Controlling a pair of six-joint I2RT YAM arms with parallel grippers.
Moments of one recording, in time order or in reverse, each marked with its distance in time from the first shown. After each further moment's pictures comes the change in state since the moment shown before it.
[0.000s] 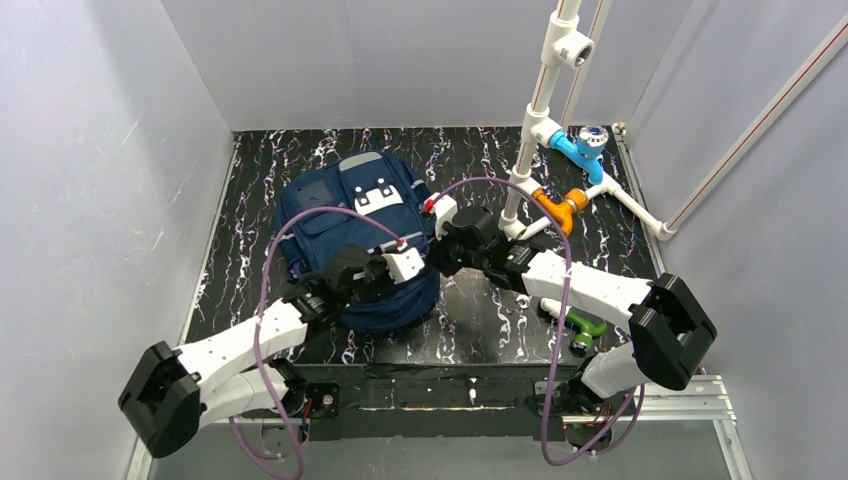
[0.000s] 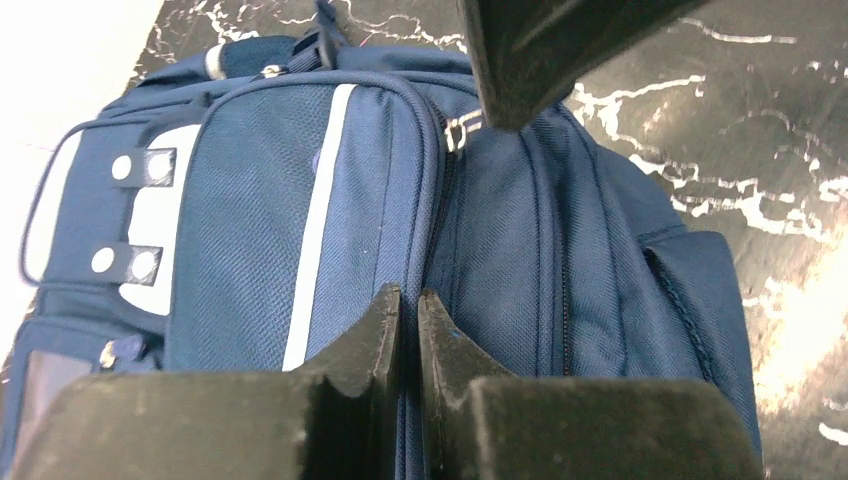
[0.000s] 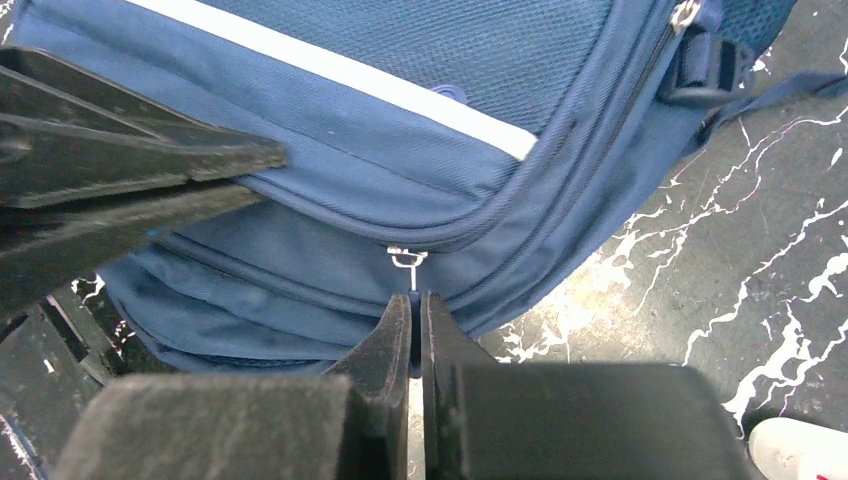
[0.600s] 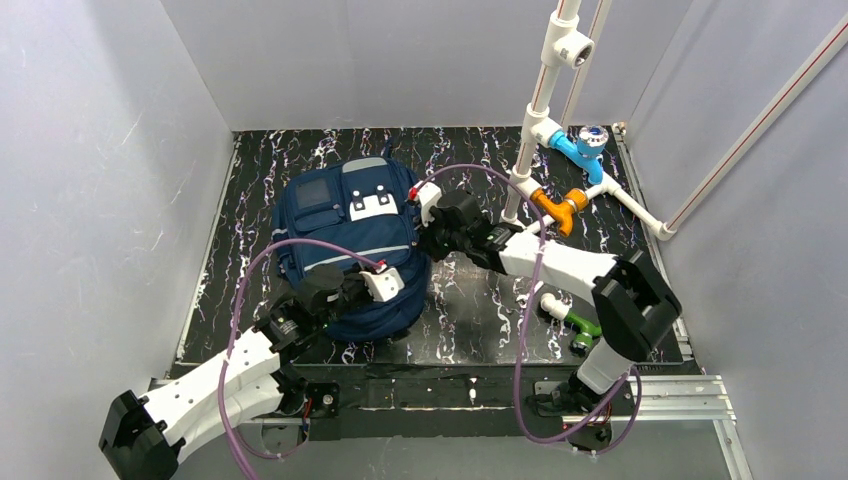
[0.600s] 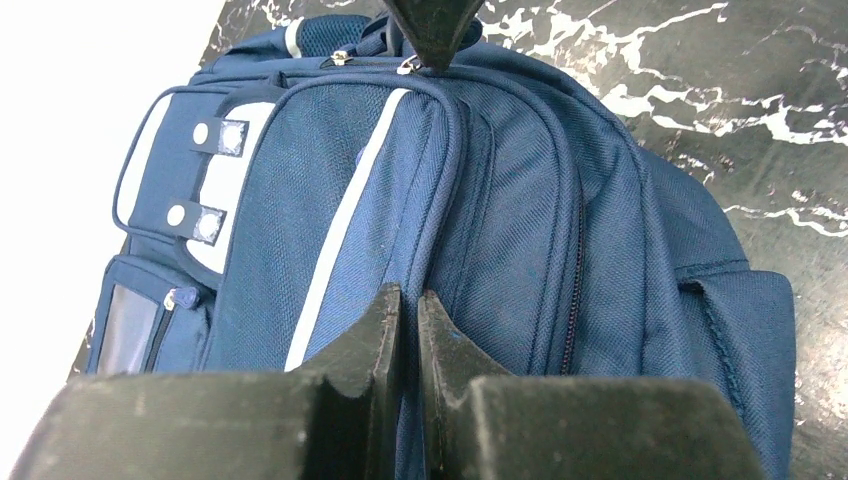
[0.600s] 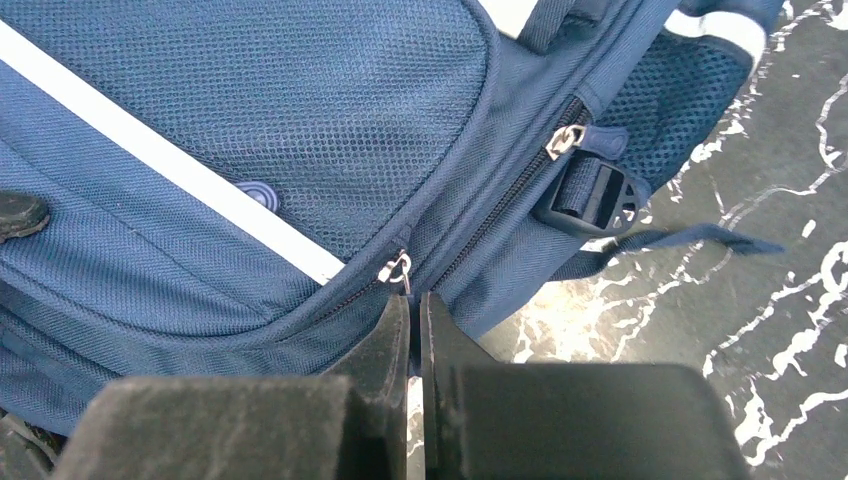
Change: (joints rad) left arm 0.002 -0.329 -0.137 -0.117 -0.030 0.098; right arm -0.042 0.163 0.132 0.015 0.001 -0.090
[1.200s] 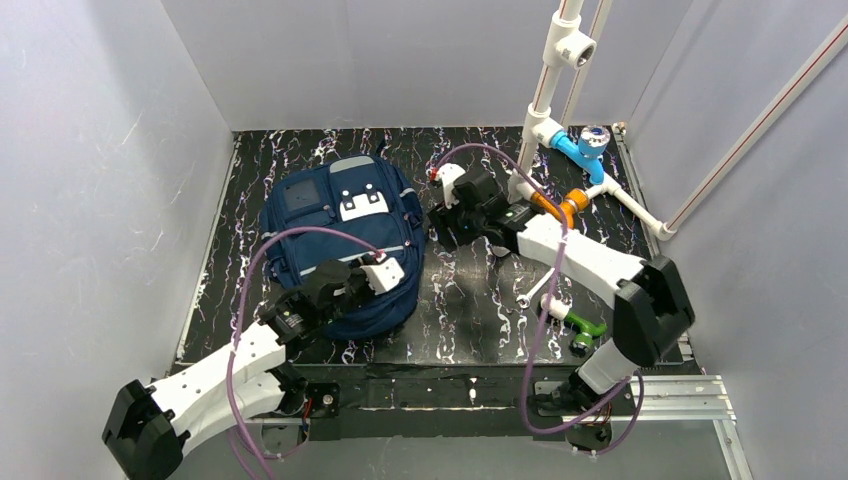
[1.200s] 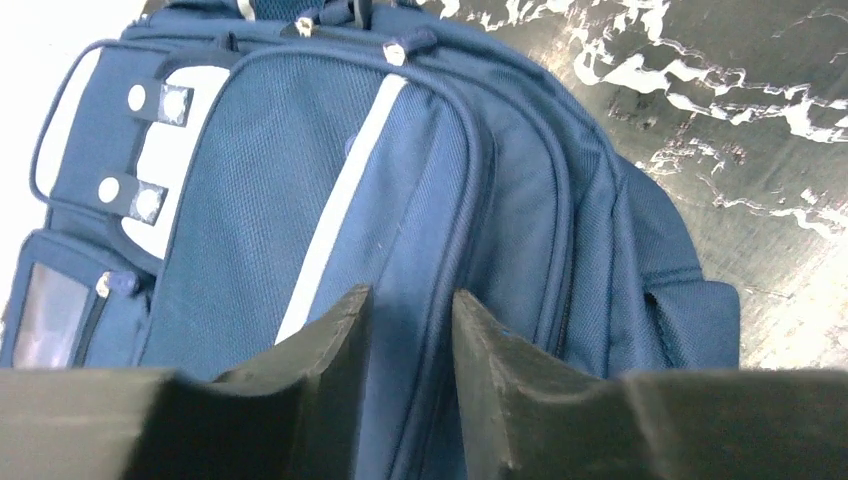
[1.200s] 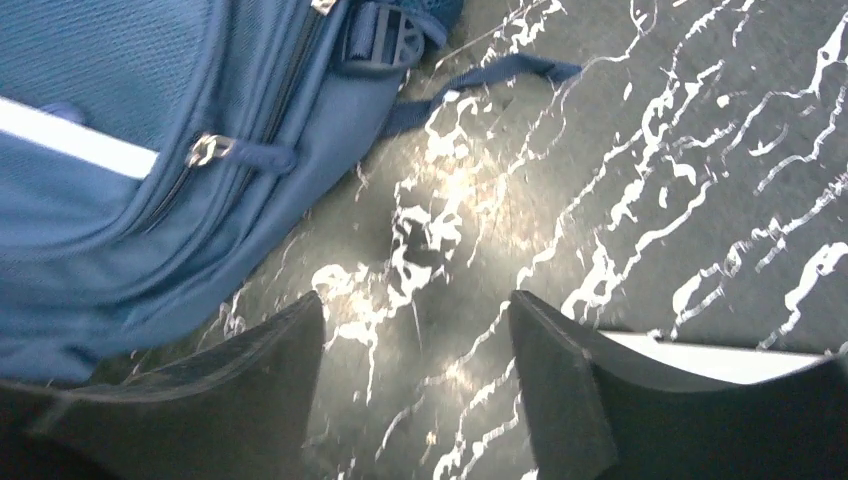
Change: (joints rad) left arm 0.015 0.063 0.012 -0.020 -0.056 -0.079; right arm -0.081 0.010 0.154 -0.304 0.099 -0.004
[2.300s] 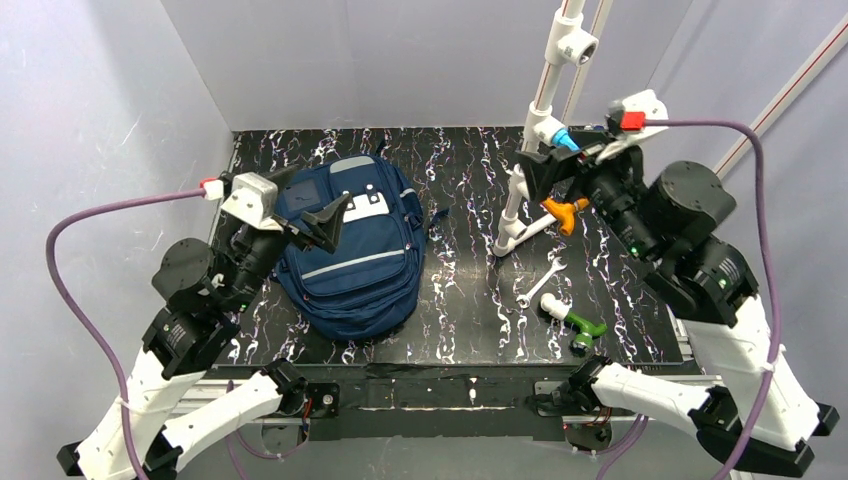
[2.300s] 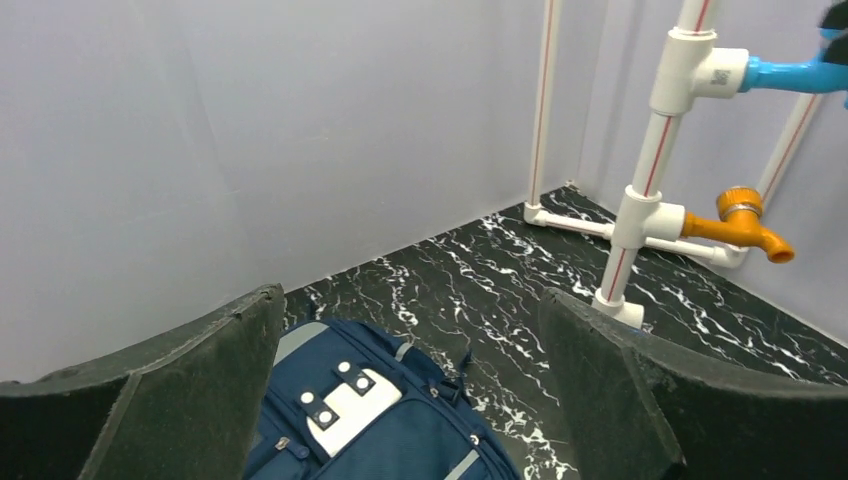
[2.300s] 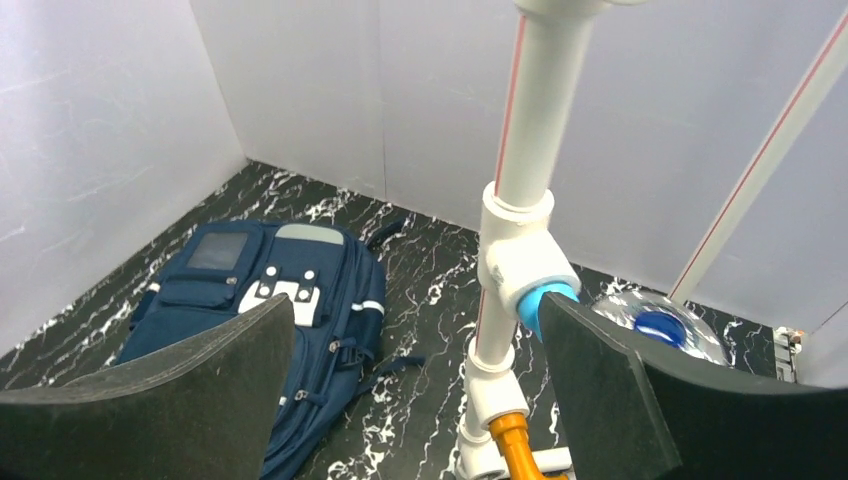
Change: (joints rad) left arm 0.002 -0.123 0.773 -0.204 -0.093 -0.444; right arm 0.026 -0.623 0.398 -0.186 0.258 -0.034
